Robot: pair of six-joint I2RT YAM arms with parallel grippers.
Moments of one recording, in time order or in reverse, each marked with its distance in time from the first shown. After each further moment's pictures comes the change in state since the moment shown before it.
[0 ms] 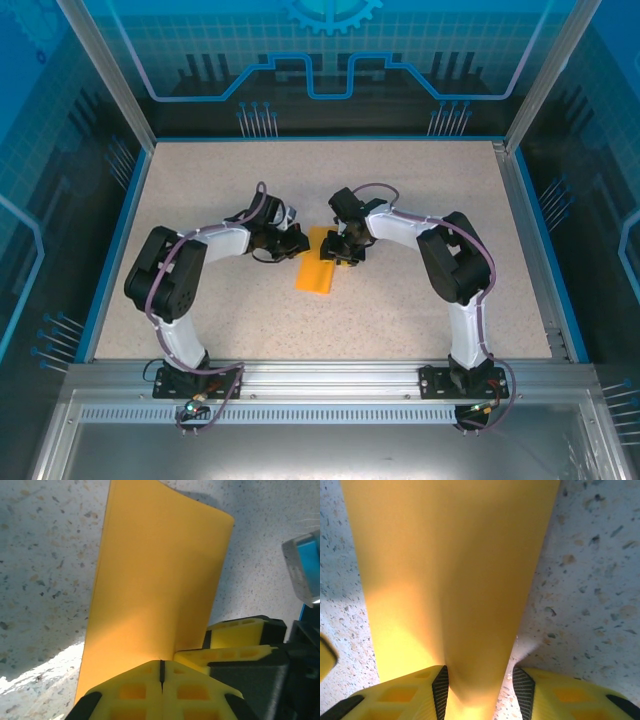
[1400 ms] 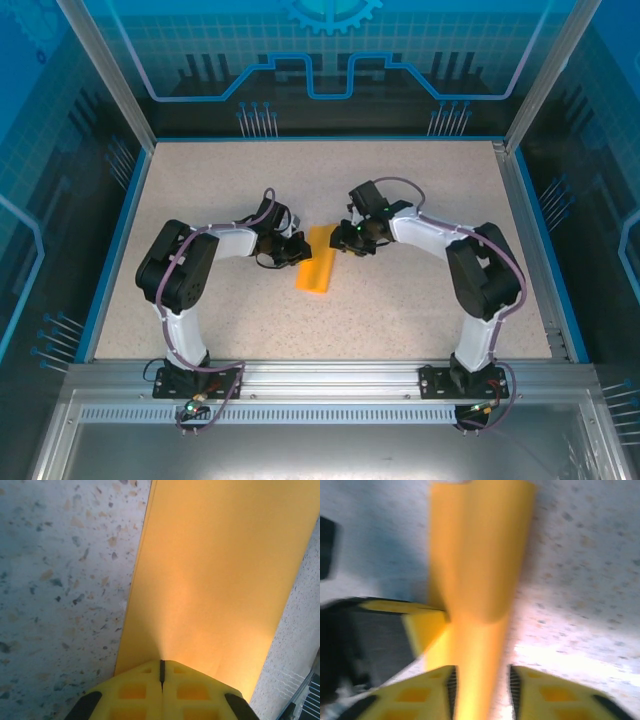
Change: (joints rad) left arm -0.022 0.079 0.000 0.011 -0.027 0.034; right arm -0.066 -0.217 -0.179 0.217 -0.077 0.034
